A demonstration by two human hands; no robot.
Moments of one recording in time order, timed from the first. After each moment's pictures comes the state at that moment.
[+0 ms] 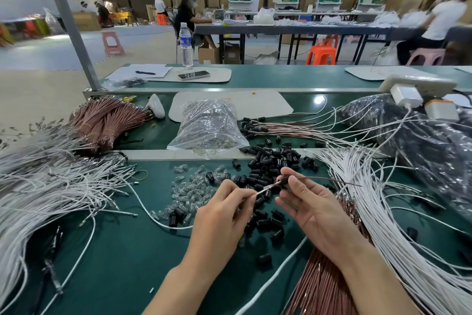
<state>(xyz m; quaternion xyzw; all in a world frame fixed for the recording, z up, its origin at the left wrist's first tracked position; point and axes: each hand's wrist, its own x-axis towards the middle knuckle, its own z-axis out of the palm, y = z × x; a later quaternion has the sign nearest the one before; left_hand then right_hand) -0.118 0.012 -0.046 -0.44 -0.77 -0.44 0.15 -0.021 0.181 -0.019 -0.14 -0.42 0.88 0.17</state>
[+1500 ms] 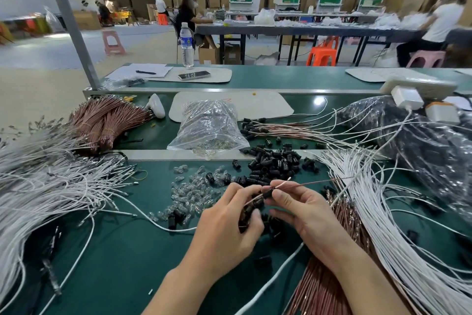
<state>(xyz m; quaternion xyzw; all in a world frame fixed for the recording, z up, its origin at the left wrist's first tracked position) -0.111 0.010 -0.045 -0.47 -0.78 -0.41 0.09 -0.027 0.171 -0.031 -0.15 -0.54 0.81 0.16</state>
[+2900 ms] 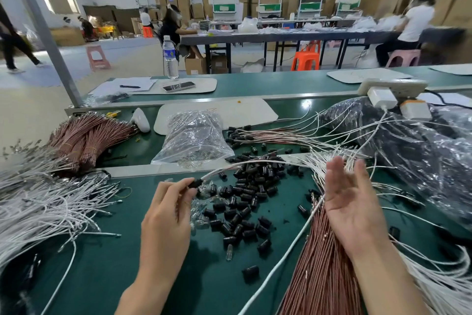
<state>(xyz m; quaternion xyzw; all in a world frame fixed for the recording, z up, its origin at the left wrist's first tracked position) -0.151 -0.015 -0.043 -0.32 -0.79 -0.48 0.21 0.013 0.229 -0.008 -0.10 -0.22 0.90 0.37</state>
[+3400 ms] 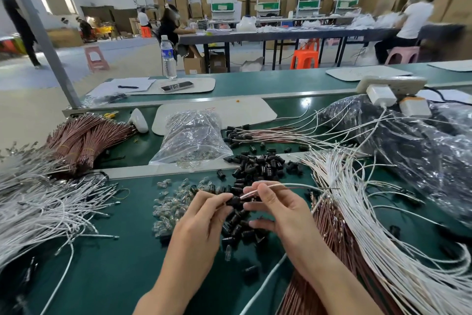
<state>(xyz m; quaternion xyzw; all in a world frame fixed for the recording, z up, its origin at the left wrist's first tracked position) -0.123 0.006 -0.045 -0.43 -0.77 -0.45 0.14 -0.029 0.154 -0.022 -0.15 -0.56 0.77 0.24</state>
